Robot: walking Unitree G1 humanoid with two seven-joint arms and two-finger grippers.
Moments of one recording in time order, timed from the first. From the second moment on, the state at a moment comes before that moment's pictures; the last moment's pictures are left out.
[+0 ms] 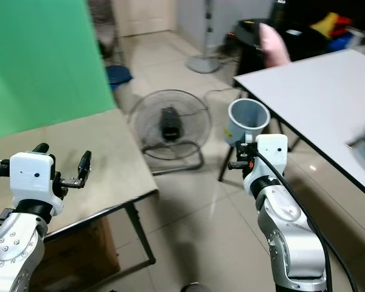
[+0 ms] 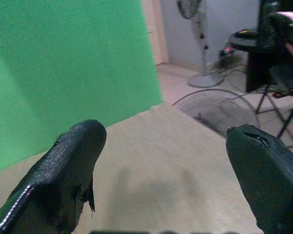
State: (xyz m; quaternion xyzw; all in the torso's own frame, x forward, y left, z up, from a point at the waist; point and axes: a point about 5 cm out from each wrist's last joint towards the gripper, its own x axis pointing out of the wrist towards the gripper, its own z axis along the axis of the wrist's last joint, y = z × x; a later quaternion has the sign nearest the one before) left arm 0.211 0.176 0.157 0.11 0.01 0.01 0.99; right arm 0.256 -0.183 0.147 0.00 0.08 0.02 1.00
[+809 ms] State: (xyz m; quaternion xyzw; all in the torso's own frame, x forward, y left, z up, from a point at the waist) left arm 0.217 0.174 0.152 0.09 0.02 0.02 1.00; right arm 0.261 -0.183 0.149 -0.01 0.08 0.00 1.00
